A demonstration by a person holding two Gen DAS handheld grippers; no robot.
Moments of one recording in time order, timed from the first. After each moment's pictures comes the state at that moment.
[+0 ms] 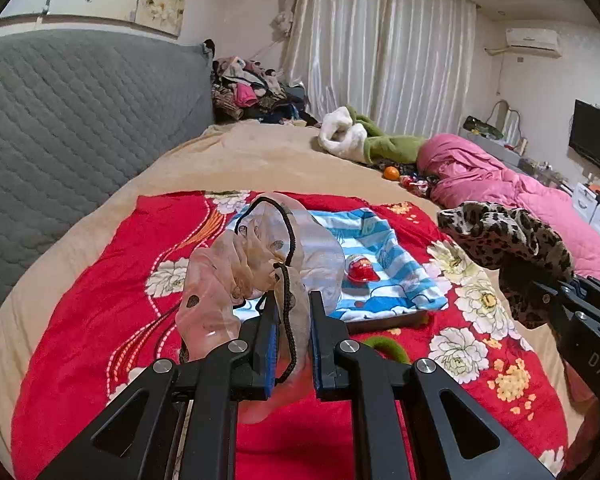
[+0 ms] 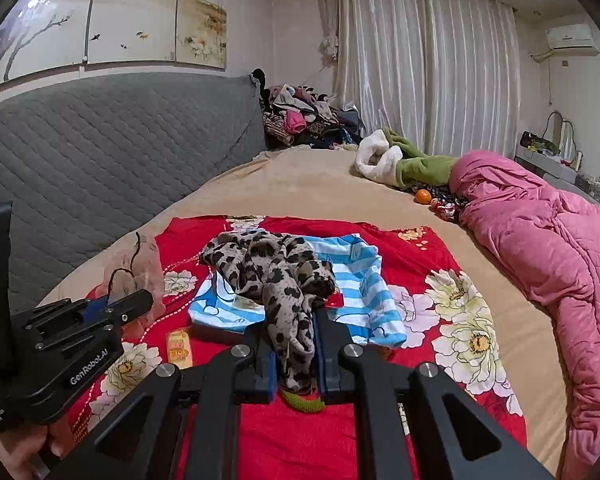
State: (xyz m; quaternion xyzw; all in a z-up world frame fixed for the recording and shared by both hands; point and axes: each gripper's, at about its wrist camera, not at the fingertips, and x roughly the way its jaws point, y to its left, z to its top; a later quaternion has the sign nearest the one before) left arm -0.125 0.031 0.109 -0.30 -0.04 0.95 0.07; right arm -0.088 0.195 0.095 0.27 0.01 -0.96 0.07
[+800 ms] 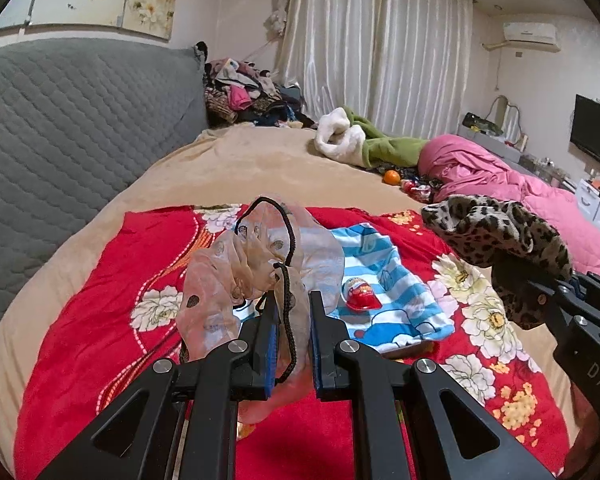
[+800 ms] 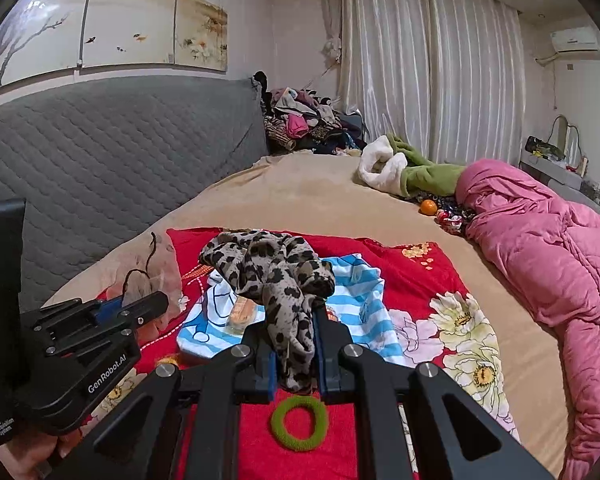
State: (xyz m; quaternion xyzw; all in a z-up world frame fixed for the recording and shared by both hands) left arm -0.182 0.049 0.119 -0.30 -0.03 0.95 0.07; right arm -0.141 0.200 0.104 0.27 0.01 -0.96 0.07
